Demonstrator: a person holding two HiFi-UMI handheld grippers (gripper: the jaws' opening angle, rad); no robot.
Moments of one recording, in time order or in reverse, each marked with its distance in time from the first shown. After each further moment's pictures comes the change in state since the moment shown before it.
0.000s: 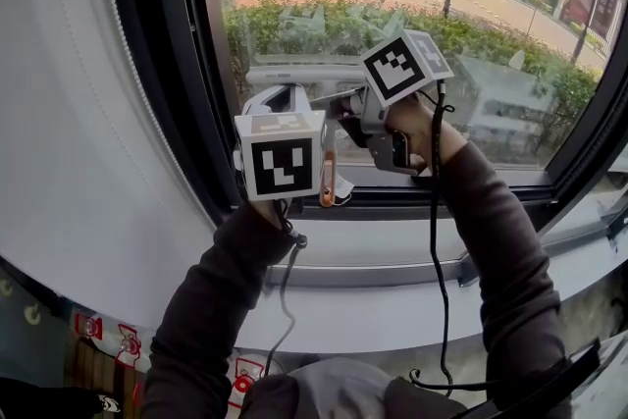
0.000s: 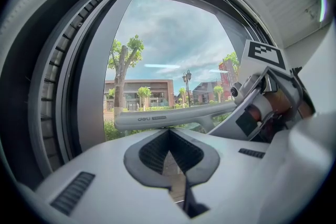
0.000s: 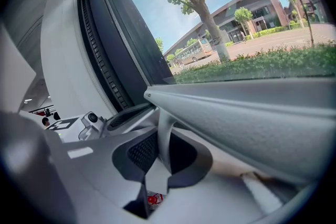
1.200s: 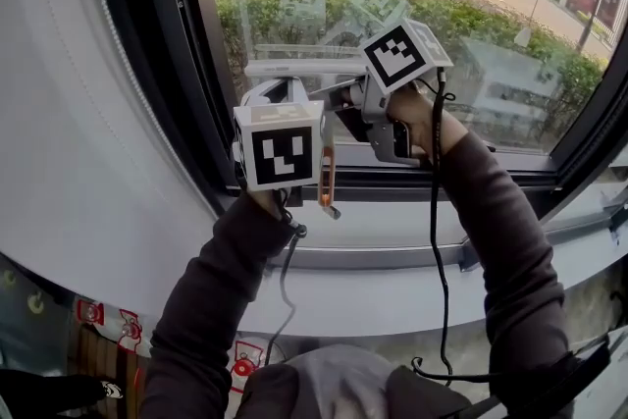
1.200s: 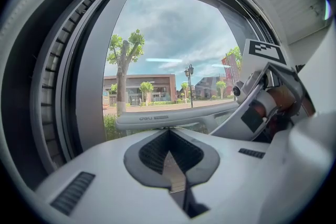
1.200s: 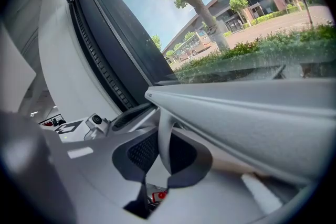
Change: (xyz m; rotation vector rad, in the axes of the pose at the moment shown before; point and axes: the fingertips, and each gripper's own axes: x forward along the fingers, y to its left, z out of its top) left arm -0.006 -0.002 -0.037 -0.005 0.055 0.025; right arm 0.012 -0.003 -0.034 0.079 0.033 0.065
